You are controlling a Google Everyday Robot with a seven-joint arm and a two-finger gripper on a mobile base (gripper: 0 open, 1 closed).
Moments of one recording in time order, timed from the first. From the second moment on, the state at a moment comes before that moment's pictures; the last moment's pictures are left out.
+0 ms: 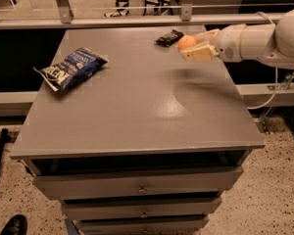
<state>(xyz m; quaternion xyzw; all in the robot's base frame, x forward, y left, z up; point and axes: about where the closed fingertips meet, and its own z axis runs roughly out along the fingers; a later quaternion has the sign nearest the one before) 0.705 -0.149 0.904 -0.43 0.70 0.19 0.54</state>
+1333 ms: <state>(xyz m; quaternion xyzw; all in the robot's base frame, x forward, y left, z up) 0.845 -0.135 0.896 -0.42 0.72 0.14 0.52</state>
